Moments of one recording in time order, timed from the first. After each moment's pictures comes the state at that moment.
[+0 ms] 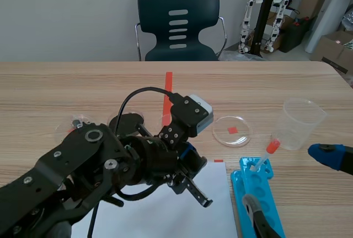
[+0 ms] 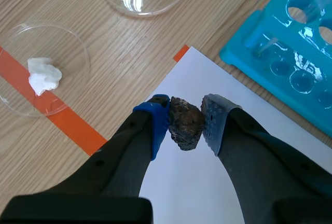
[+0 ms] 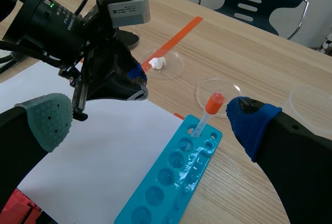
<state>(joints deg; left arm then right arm) 2.7 -6.4 30.2 87.1 -0.8 -20.4 28.9 -63.1 16.8 8.9 118.7 -5.3 21.9 29.2</state>
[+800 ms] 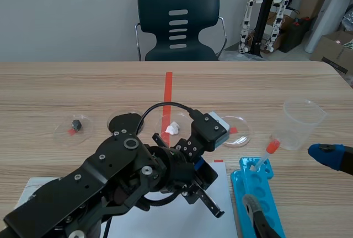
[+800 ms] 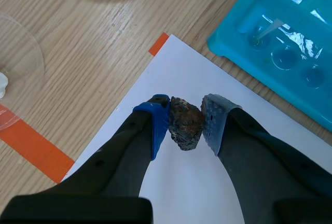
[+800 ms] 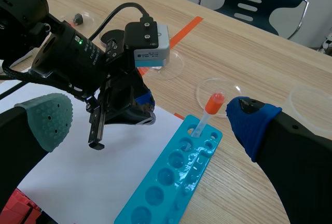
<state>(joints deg) -1.5 -1.9 33.9 75.6 3.4 -20.1 27.4 -63.1 16.8 8.9 118.7 -5.3 21.9 29.2</state>
